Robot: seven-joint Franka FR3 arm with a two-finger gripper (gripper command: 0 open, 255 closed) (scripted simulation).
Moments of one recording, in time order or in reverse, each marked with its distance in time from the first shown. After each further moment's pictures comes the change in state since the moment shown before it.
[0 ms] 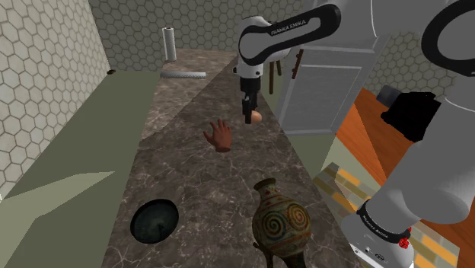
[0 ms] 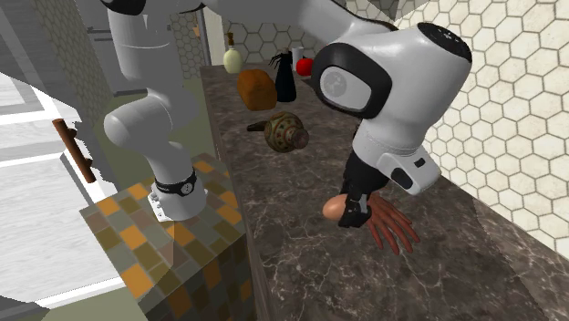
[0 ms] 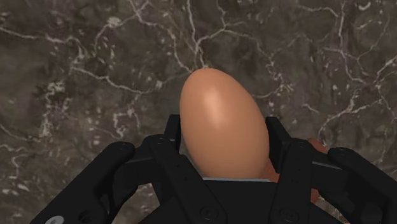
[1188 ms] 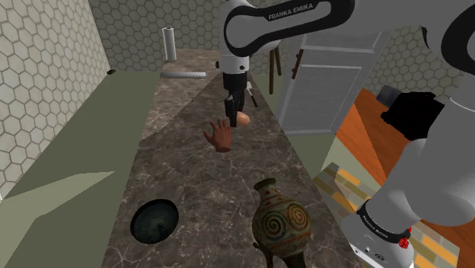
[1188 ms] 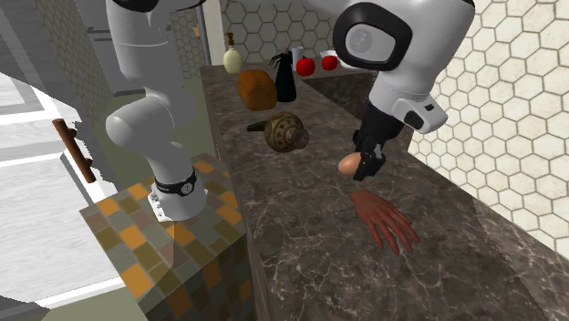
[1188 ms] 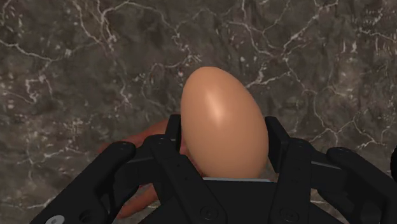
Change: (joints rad) arm 0.099 -0.034 0.080 0.064 0.027 -0.079 0.179
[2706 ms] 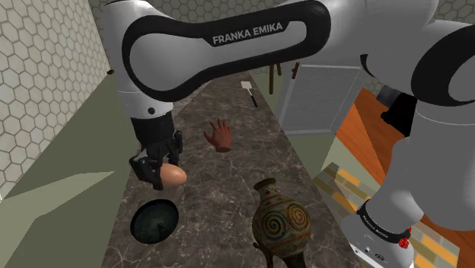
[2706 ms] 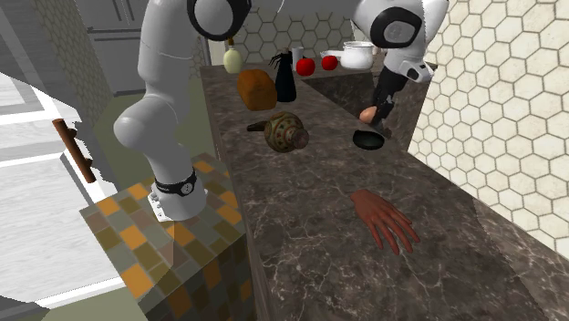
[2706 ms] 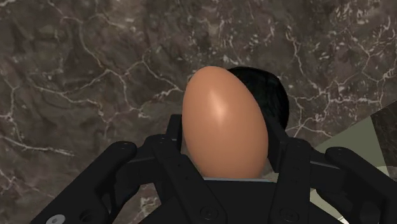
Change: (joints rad) arm 0.316 0.288 0.192 0.378 -0.004 -0.012 0.501
